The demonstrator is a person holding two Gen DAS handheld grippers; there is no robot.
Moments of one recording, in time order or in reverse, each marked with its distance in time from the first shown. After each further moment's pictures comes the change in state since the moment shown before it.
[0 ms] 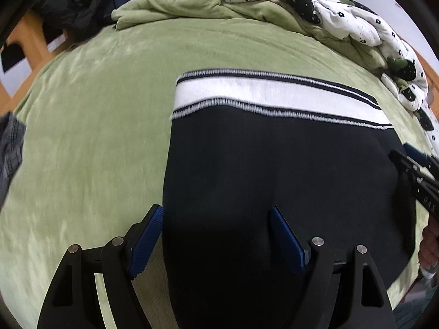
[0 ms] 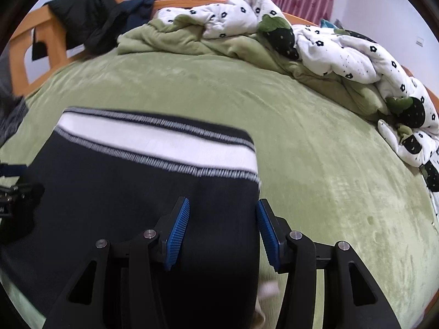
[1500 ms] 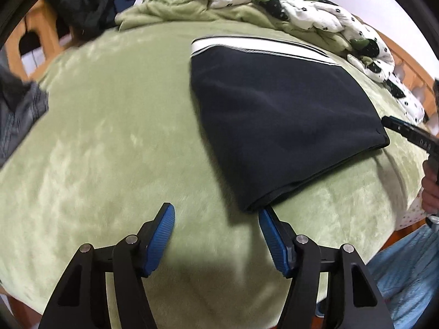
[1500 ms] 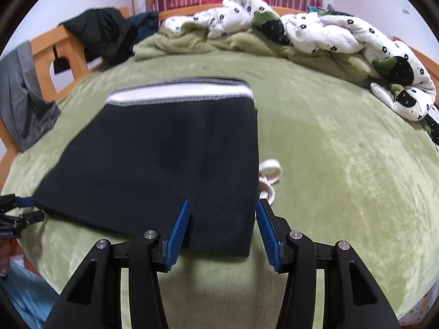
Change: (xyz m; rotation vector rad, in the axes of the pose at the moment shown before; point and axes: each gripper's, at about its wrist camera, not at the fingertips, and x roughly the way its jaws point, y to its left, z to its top) left arm -0.067 0.043 -0.132 0.125 -0.074 -0.051; right arm -0.078 -0.015 -0.090 0.120 -0.027 0.134
